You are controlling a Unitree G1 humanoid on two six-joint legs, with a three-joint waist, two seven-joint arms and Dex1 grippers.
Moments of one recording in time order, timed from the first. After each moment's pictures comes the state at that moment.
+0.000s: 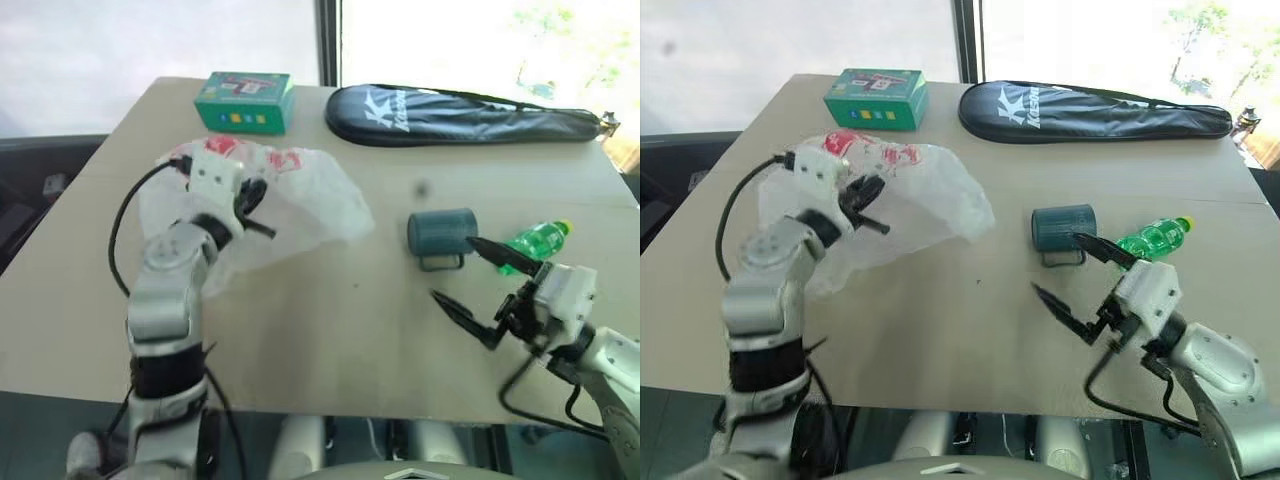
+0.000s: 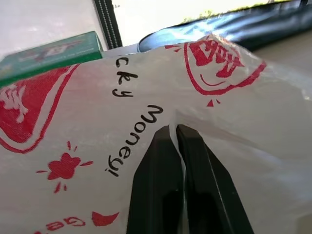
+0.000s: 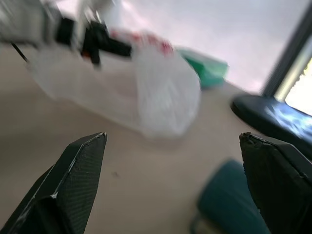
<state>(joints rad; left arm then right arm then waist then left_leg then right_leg) -0.53 0.33 0.29 -0.32 -0.13 0.85 -0.50 0.22 -0.57 -0.11 -0.73 0.39 0.23 0.62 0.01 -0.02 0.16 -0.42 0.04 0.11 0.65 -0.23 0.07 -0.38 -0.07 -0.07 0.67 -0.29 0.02</state>
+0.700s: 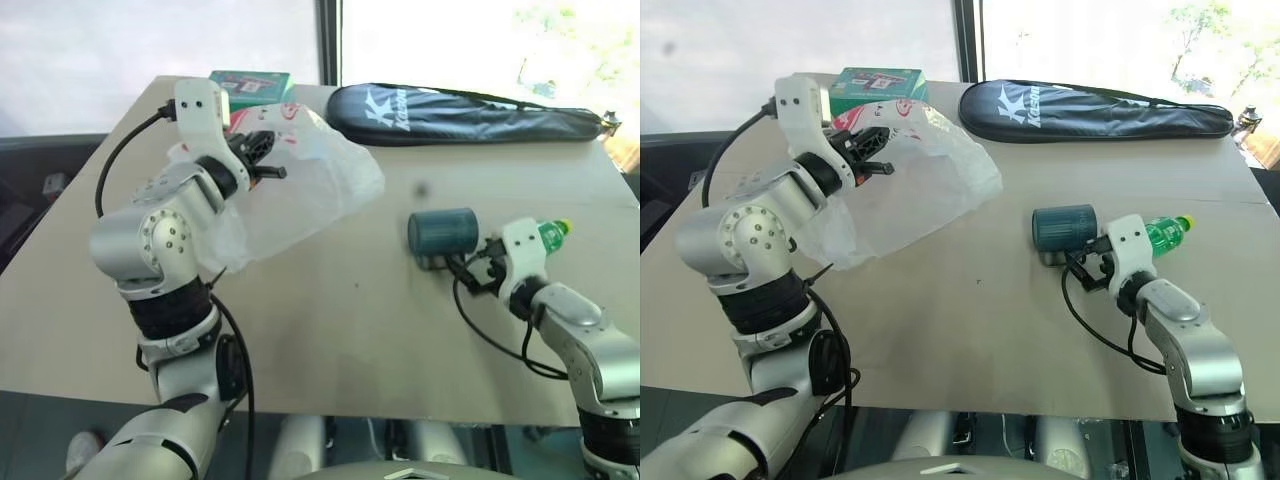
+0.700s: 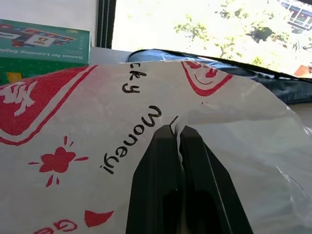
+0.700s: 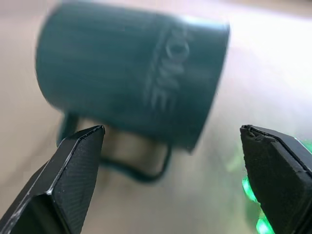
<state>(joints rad) -0.80 0.29 0.38 -0.33 -0.34 1.23 -0.26 -0.18 -0.44 -0.10 -0.44 0.28 0.84 0.37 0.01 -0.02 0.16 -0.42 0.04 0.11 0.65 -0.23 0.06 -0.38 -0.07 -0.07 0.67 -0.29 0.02</state>
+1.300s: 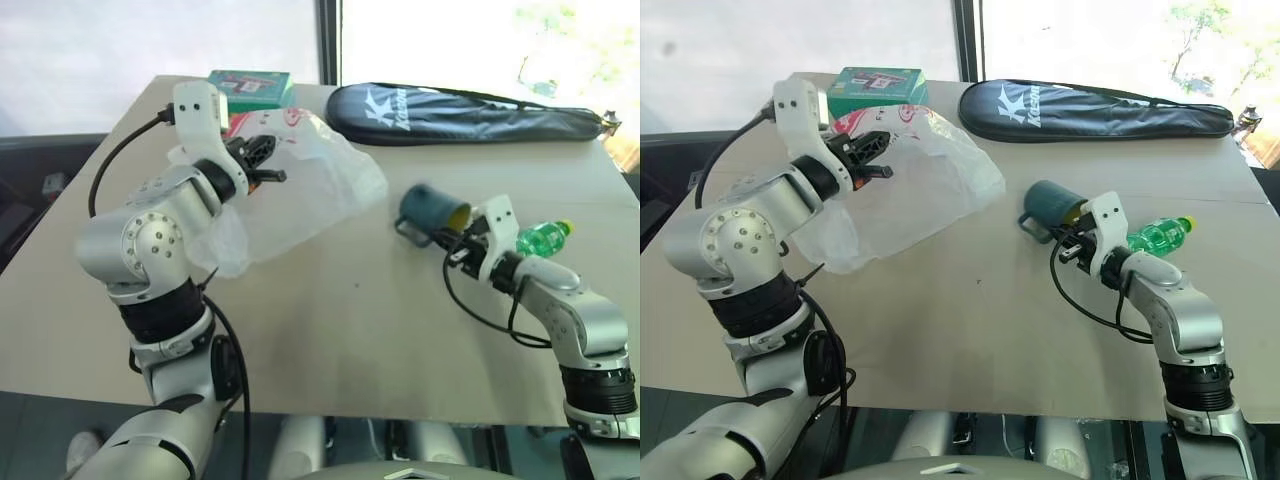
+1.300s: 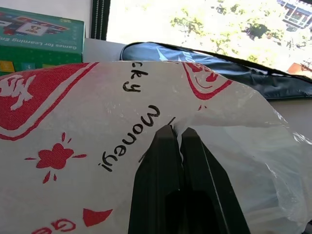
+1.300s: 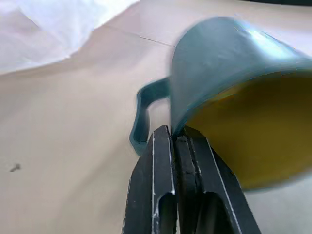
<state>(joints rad) -0.80 0.32 0.41 -0.34 -0.44 1.30 -0.22 -0.32 -0.41 -0.07 -0.30 0.41 0.79 0.54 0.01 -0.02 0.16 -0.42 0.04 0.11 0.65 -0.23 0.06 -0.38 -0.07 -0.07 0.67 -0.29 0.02</state>
